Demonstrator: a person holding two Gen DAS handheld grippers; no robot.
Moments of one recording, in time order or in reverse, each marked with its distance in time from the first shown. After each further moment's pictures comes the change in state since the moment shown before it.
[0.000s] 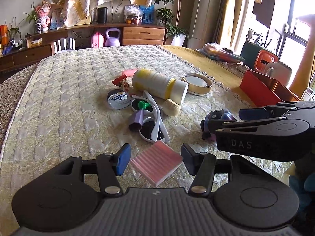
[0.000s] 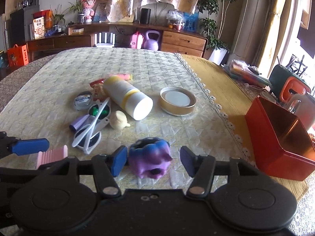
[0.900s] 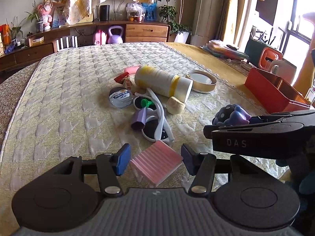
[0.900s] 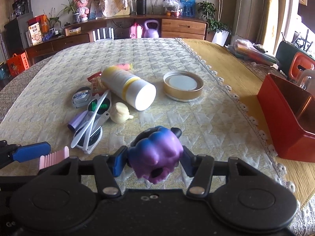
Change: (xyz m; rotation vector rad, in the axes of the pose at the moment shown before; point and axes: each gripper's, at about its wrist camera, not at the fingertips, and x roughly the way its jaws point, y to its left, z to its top) left arm 0.004 -0.001 0.003 0.001 0.015 0.017; right arm 0.014 -0.008 -0.005 0.105 0.053 0.069
